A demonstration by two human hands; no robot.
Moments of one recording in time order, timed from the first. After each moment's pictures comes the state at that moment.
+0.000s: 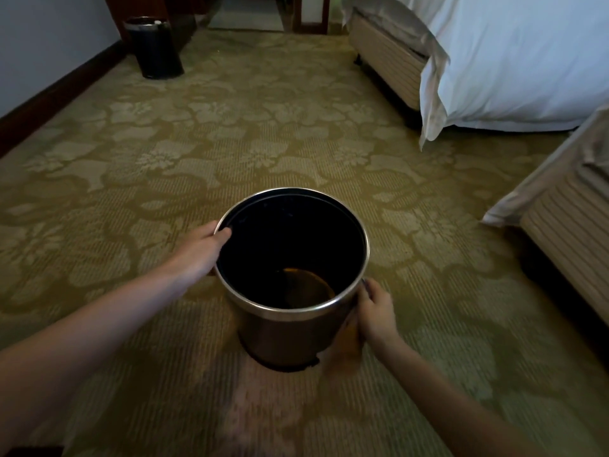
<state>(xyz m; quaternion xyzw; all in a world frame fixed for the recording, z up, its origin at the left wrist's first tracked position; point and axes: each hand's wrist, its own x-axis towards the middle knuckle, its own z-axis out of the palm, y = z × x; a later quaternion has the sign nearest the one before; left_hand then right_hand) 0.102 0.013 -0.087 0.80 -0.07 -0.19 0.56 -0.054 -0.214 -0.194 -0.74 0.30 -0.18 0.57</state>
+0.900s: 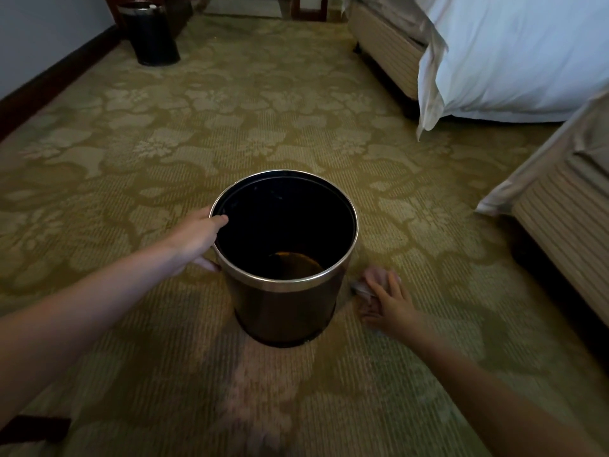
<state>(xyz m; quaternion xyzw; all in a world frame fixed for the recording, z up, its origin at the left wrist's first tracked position) 0.099 0.022 -0.074 0.84 -0.03 -0.25 0.49 -0.090 -0.299 -0.260 -0.95 0.24 0.14 0.17</state>
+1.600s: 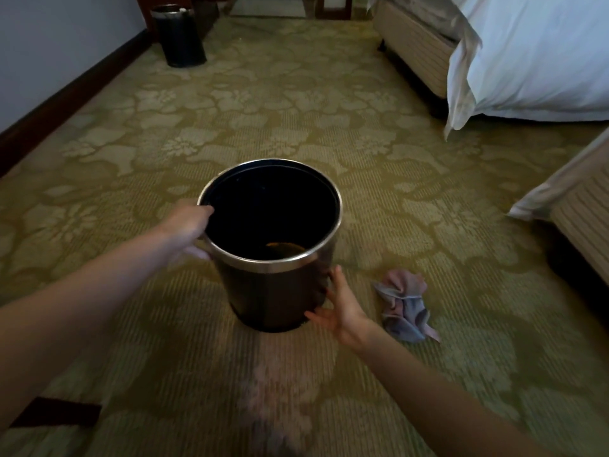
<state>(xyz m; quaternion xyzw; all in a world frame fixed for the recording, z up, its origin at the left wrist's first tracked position) 0.123 0.057 -0.066 0.85 0.04 -0.18 0.49 -0.030 -0.145 -0.203 -0.46 0.32 0.06 0.83</state>
